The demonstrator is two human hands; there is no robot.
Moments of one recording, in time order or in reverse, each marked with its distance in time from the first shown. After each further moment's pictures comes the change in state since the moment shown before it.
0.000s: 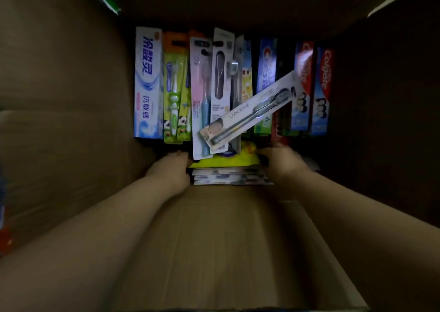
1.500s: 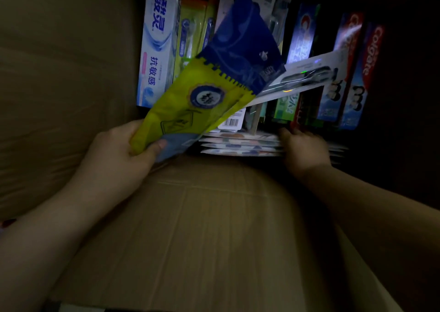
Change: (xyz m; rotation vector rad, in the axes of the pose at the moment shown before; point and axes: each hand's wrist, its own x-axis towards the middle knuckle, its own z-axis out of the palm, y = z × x) left_hand -0.086 -0.023 -0.026 -0.577 0.571 0.028; right_hand 0.027 0.018 0.020 -0.424 0.272 -0.125
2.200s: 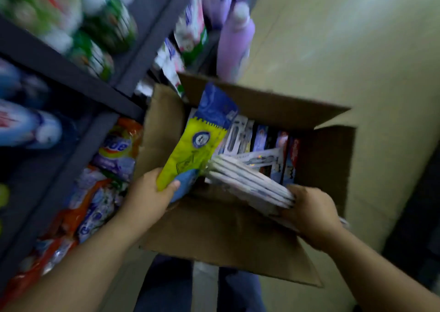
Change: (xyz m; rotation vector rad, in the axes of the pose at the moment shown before) left_hand -0.084 0.098 -0.122 -0.186 0.150 -0.052; right_hand -0.173 0.026 -0.224 0.303 0.162 0.025
